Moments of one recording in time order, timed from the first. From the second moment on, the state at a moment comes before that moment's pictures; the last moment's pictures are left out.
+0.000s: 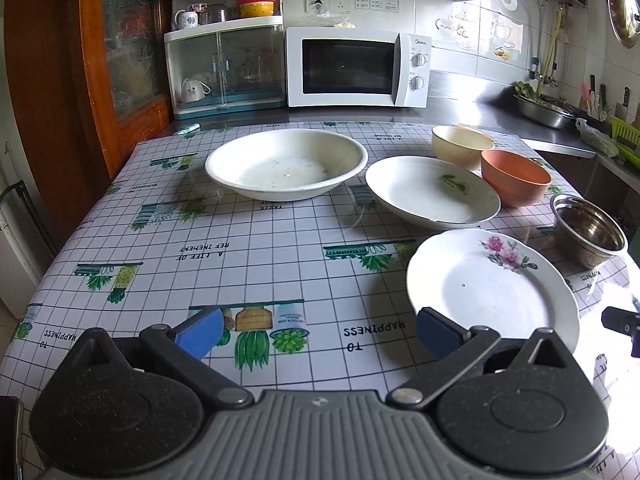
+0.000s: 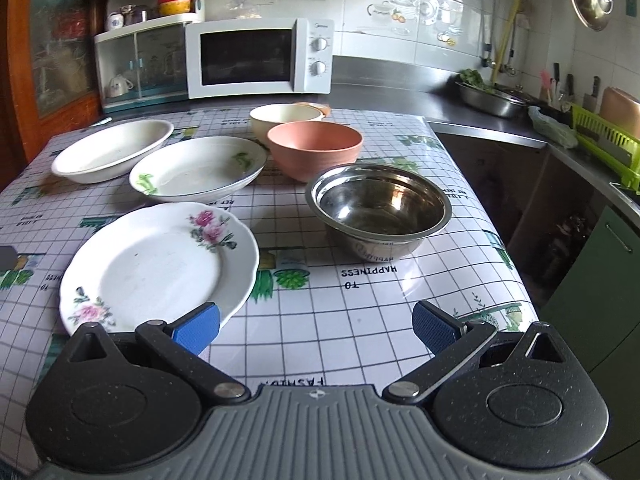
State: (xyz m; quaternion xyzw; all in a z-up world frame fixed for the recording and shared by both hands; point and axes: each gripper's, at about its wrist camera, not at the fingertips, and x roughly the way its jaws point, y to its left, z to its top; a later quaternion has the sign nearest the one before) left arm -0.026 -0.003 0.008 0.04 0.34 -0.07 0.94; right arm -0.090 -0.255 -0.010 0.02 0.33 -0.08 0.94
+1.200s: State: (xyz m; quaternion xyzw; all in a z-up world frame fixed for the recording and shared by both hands) left arm -0.048 -0.011 0.013 0.06 0.34 -0.12 0.93; right arm -0.124 -0.240 0.010 -0.01 0.33 -0.05 0.94
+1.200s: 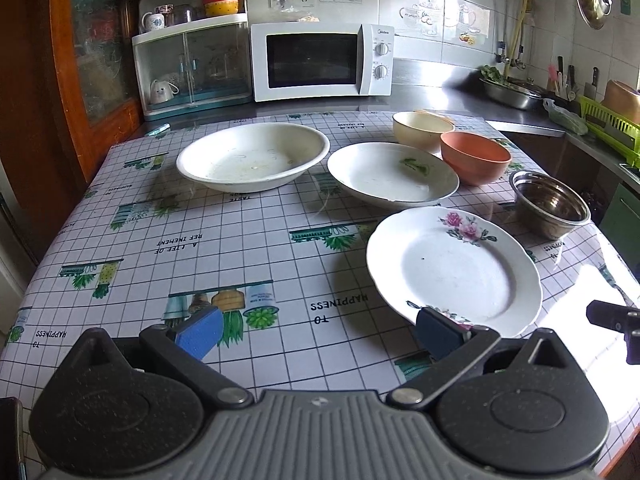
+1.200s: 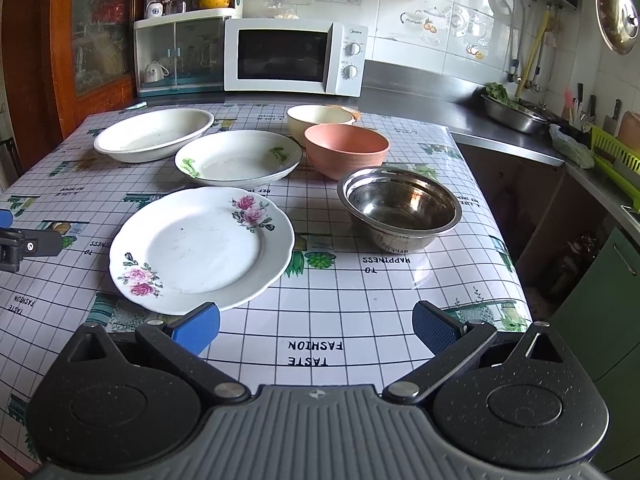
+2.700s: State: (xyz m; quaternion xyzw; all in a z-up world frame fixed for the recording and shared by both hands) left arm -0.040 -0.028 0.021 0.07 0.35 -0.14 0.93; right arm -0.111 -0.231 0.016 -0.01 0.33 -0.03 0.94
